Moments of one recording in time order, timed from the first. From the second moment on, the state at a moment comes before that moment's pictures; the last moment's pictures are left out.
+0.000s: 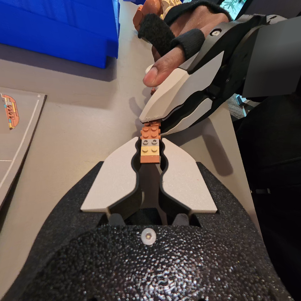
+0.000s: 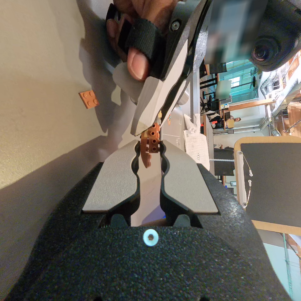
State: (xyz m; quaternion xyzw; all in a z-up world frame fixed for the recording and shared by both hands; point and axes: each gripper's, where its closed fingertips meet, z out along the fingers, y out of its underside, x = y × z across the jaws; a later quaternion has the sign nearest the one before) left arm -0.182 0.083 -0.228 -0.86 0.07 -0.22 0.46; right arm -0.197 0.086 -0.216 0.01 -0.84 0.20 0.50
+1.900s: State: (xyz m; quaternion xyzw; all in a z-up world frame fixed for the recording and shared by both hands) left arm -0.252 0.044 -0.224 -0.88 0.14 -0.09 0.45; right arm -0.254 0.104 -0.242 0.13 -0.98 0.08 0.13
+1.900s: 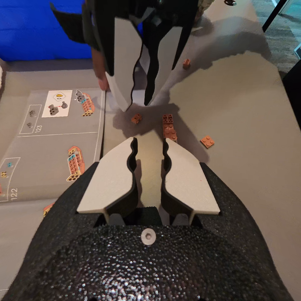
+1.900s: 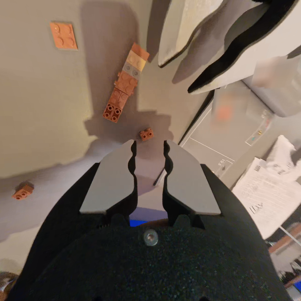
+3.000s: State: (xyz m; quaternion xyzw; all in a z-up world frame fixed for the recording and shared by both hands) left arm -0.278 0.073 -0.180 -0.77 0.07 0.03 0.64; right arm -0.257 0.097 -0.168 -0.31 -0.69 0.47 0.44
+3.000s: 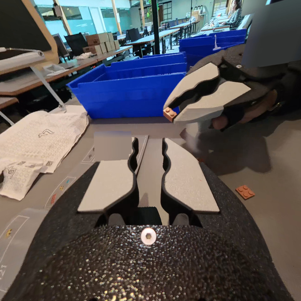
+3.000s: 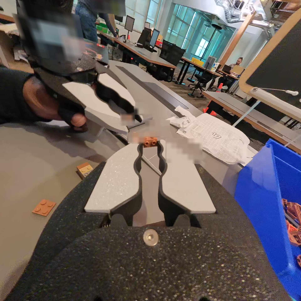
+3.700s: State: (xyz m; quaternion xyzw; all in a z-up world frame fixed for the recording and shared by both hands) left arm -0.208 0.074 -0.146 -0.67 0.25 0.30 0.63; right arm -0.213 0.061 -0.143 -0.39 -0.59 0.68 0.18
